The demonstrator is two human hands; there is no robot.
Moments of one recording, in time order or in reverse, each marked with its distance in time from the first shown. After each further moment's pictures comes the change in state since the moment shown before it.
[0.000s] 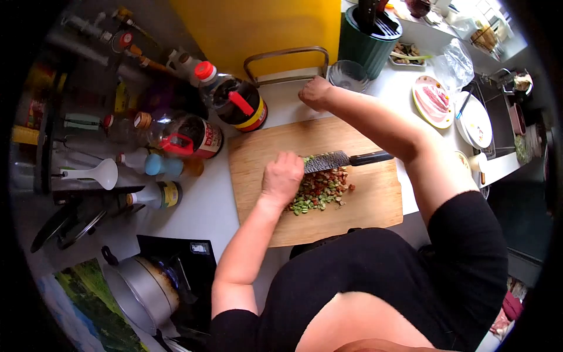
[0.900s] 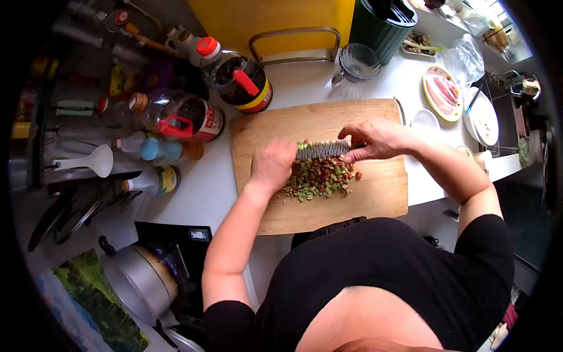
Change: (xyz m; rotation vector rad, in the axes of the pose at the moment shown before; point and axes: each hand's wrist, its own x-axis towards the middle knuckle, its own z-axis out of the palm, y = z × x) left_hand -0.012 -0.027 -0.008 -0.145 -0.070 -0.053; right_hand -0.166 -0.041 -0.017 0.977 -0.141 -0.056
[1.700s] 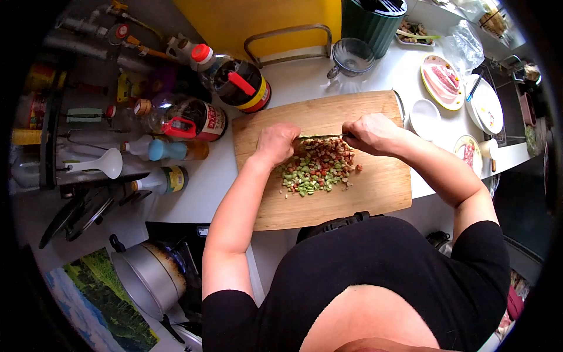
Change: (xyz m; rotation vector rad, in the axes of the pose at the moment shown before) left_hand 0.032 -0.019 0.022 -0.184 -0.221 0.022; right_hand -0.001 0.013 0.032 -0.255 0.294 0.014
